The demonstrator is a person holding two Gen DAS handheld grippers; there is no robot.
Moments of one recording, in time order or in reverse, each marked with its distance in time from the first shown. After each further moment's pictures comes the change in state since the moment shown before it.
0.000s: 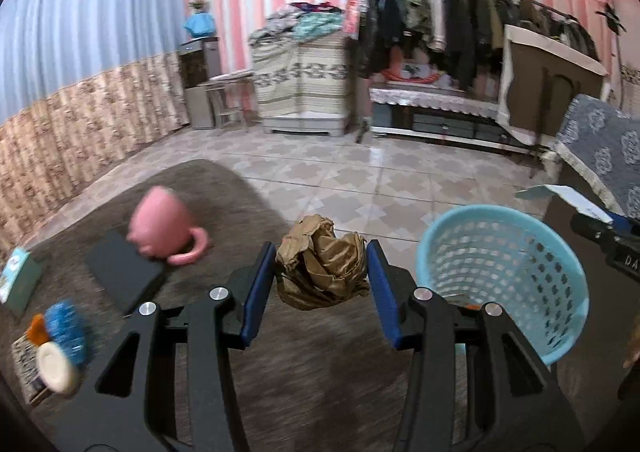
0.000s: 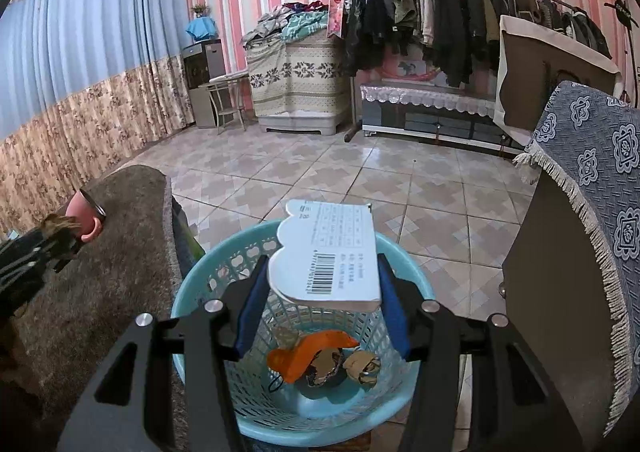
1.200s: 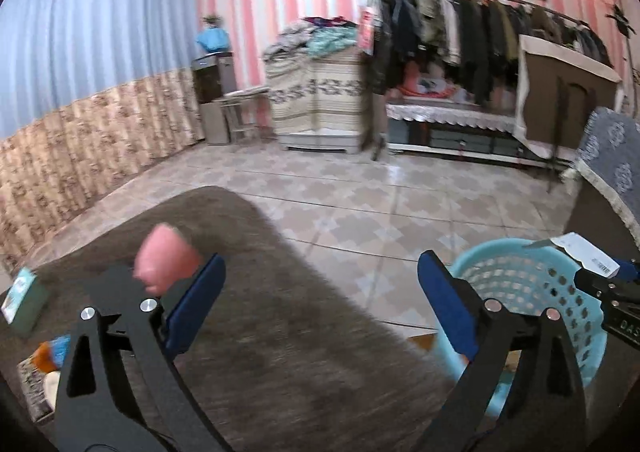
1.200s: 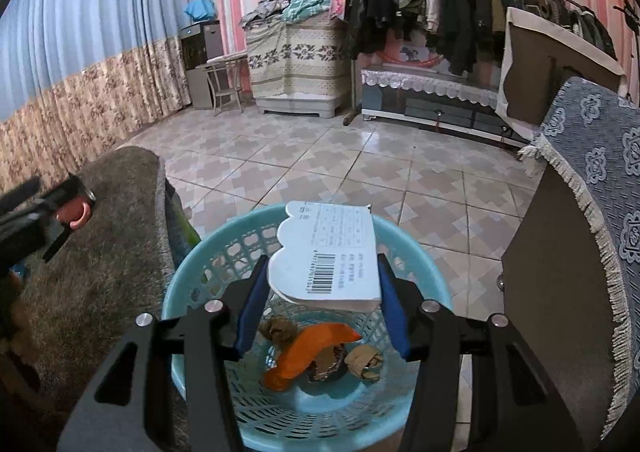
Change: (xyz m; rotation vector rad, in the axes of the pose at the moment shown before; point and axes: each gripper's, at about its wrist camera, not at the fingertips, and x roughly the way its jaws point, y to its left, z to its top) left arm 0.013 0.013 0.024 -0.022 -0.051 0.108; right arm 0.028 0.024 -0.004 -0.035 0.072 -0.008
